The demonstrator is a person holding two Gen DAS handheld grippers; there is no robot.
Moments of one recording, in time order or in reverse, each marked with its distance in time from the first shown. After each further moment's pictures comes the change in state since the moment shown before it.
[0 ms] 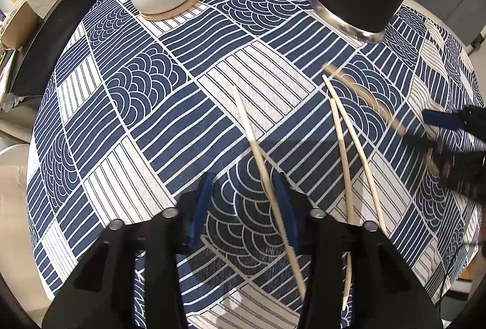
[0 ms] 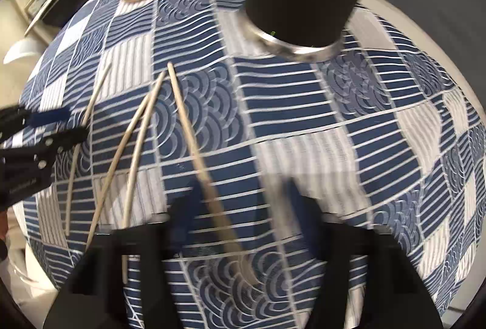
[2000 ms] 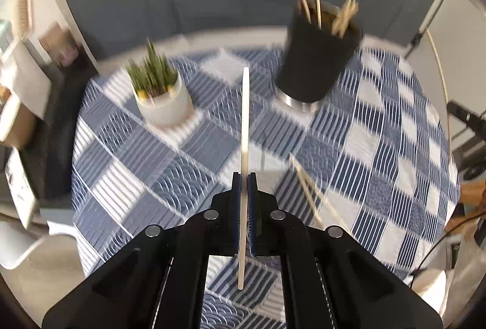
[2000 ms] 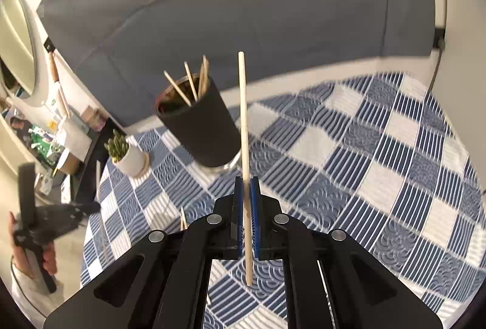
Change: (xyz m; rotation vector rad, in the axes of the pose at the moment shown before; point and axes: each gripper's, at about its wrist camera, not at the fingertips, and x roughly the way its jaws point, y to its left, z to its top) left arm -0.114 0.048 0.076 0.218 -0.190 -0.195; right arm -0.197 -0.057 -0.056 0.553 -0.510 0.017
